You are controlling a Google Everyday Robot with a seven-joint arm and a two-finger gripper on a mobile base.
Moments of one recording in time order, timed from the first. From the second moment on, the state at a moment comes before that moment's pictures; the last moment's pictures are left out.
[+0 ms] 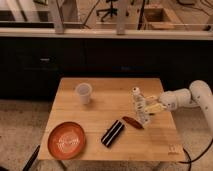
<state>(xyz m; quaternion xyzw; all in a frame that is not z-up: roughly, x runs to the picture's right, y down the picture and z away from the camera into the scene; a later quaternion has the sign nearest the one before) 0.205 0.103 0.697 0.50 -0.39 -0.70 0.34</state>
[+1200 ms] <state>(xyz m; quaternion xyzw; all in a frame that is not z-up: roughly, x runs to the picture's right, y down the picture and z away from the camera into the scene) 0.266 0.132 0.681 0.54 -0.17 -0.75 0.34</state>
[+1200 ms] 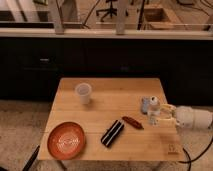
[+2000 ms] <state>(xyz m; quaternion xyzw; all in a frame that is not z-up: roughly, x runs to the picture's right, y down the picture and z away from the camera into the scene) 0.274 0.135 0.711 0.54 -0.22 -0.73 0.35</state>
